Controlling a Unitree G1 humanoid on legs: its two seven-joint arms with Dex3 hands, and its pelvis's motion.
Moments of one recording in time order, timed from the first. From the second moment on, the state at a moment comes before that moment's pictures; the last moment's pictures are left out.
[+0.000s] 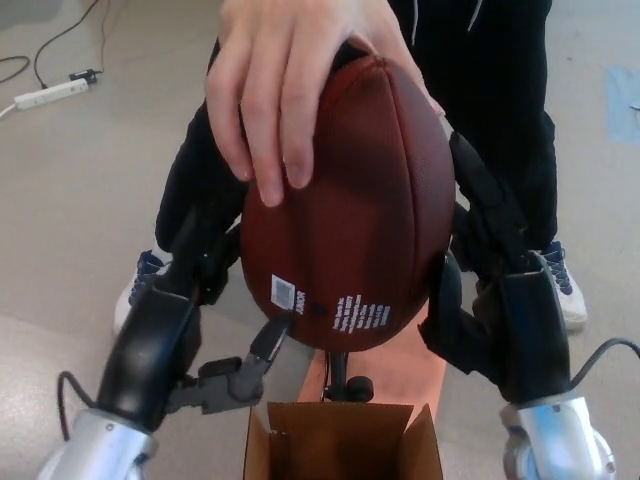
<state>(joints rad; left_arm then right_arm) 0.04 0.23 -0.16 -0.29 -0.04 -0.11 -0.13 -0.10 -0.01 0.21 -0.02 -0.13 -0.38 -0.07</state>
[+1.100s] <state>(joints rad) -0.15 0.05 -0.17 0.27 -0.05 -0.10 -0.02 -0.21 0.04 0.20 0.36 -0.05 -0.26 -0.14</state>
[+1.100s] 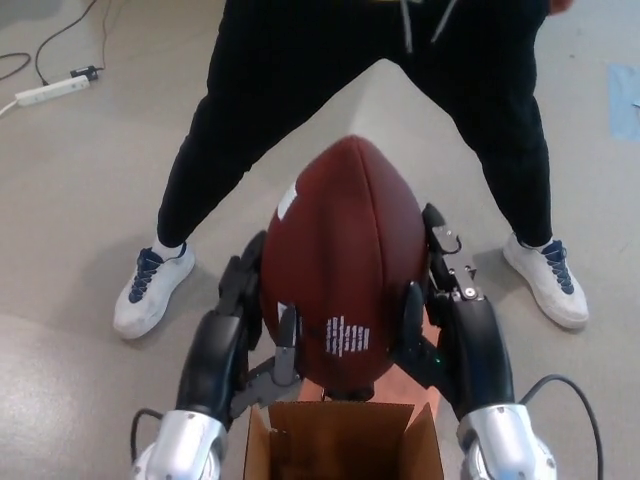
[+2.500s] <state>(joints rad) -0.28 0.34 0.12 0.64 -0.12 -0.17 -0.24 -0.28 -0.13 -0.06 0.74 0.01 -0.31 -0.03</state>
